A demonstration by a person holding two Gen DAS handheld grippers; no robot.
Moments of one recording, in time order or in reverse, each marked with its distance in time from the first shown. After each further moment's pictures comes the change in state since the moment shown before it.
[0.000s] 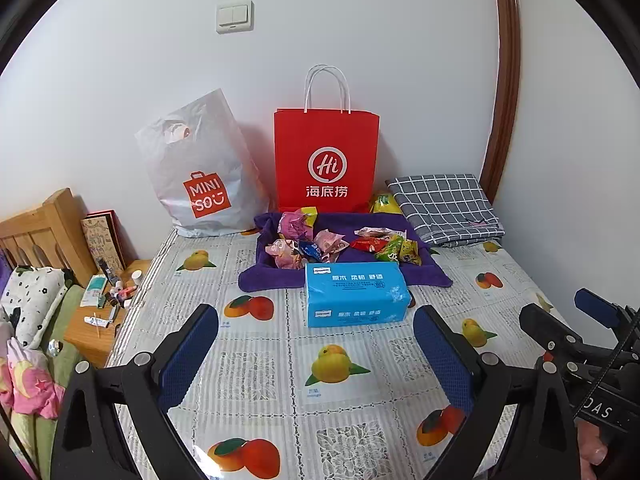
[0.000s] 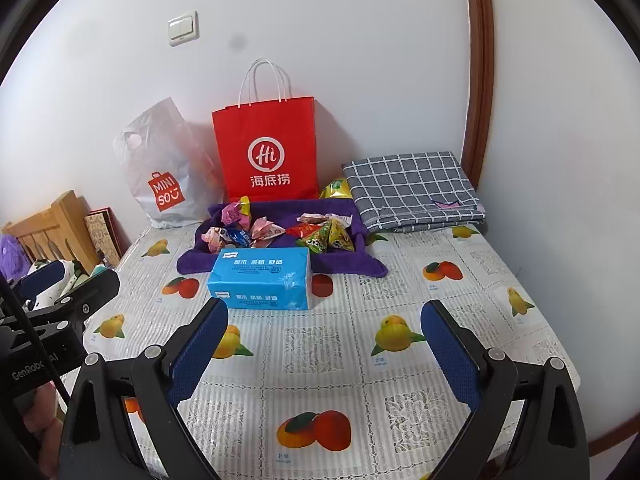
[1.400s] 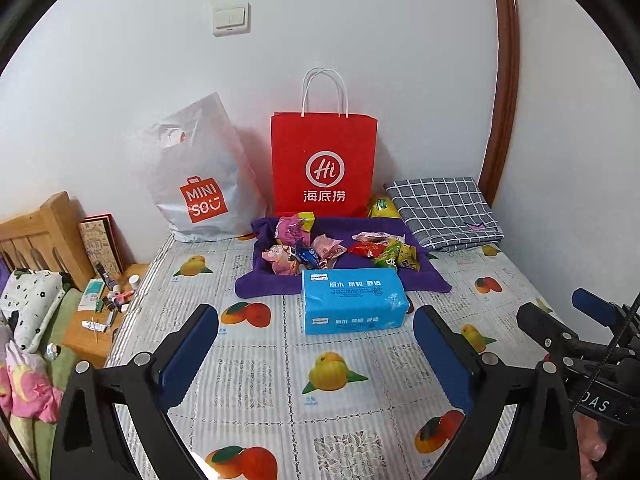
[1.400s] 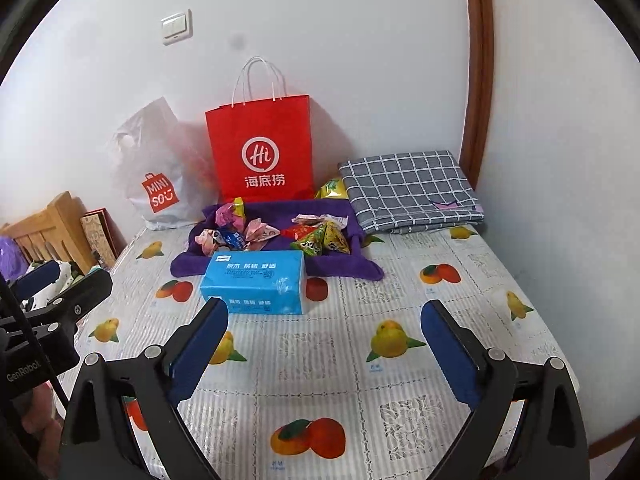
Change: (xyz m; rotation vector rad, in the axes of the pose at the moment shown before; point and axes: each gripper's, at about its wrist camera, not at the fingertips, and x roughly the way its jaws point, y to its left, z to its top) left arm 0.001 -0.002 0.005 0.006 -0.012 -0.007; right arm 0.007 -0.002 0.005 0.001 0.001 -0.006
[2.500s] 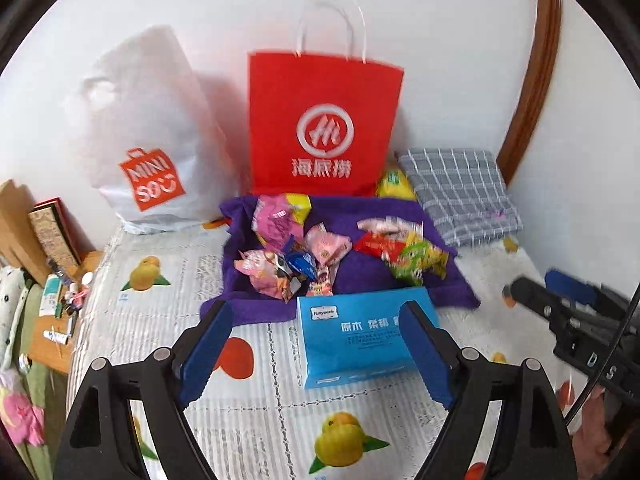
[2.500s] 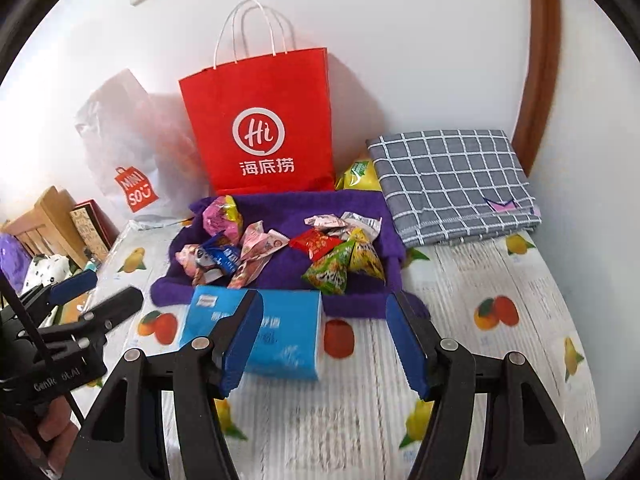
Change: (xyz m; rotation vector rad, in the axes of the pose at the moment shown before) left arm 0.149 0.023 0.056 -0.028 0.179 -0.086; right arm 0.141 0.014 0.078 0.002 0.164 0.060
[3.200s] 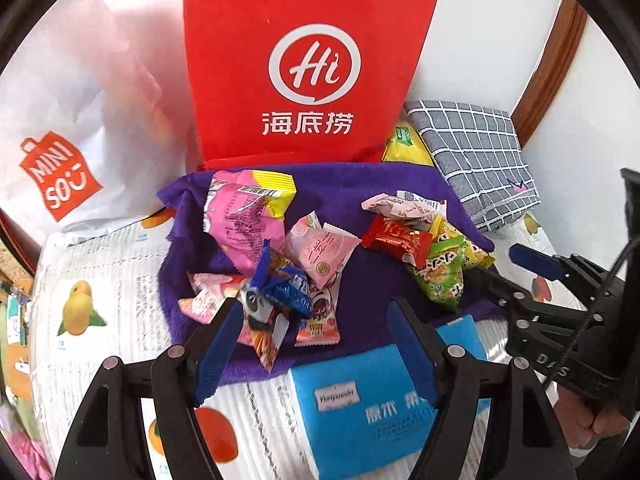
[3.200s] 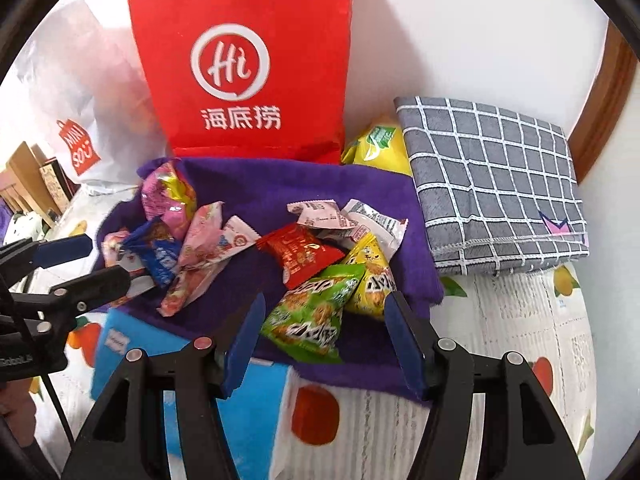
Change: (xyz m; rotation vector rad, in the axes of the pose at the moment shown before) left arm 0.141 0.008 0.041 0.061 0.220 -0.089; right arm 0.149 -0.001 0.044 -0.137 0.149 -0.020
